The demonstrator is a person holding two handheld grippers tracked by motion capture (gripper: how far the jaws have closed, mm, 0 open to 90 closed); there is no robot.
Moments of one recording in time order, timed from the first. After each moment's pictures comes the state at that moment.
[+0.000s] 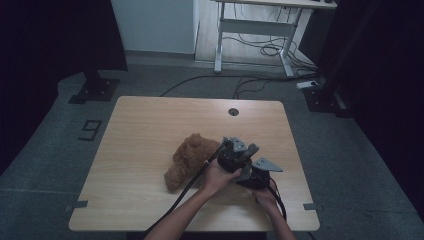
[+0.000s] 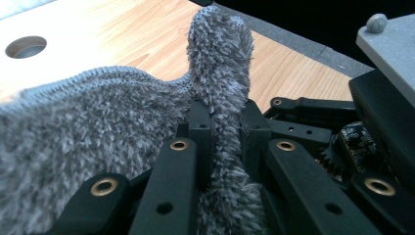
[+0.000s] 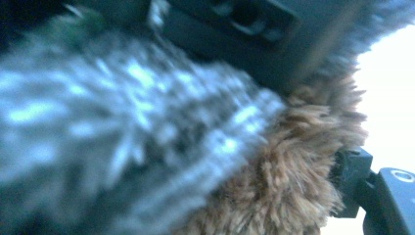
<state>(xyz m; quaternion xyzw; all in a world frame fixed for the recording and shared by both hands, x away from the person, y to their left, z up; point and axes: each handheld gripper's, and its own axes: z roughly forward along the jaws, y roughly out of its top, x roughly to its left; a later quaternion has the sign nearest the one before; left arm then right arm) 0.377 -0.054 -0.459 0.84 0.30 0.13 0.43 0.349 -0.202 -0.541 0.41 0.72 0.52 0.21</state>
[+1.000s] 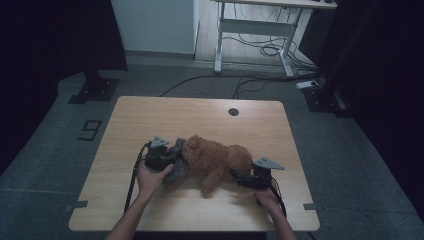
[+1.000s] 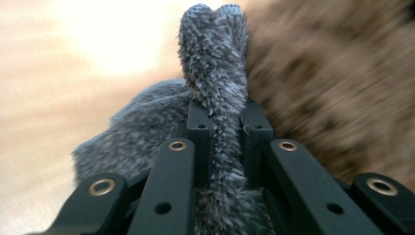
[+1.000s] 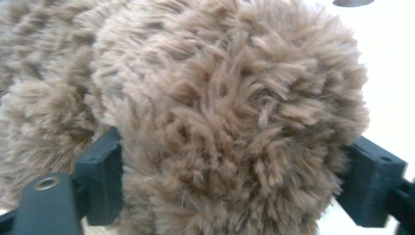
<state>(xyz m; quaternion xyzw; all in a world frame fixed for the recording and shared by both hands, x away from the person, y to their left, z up) 0.376 0.151 -0.488 0.76 0.47 0.12 0.42 0.350 -0.209 -0.541 0.45 0.72 0.51 0.16</state>
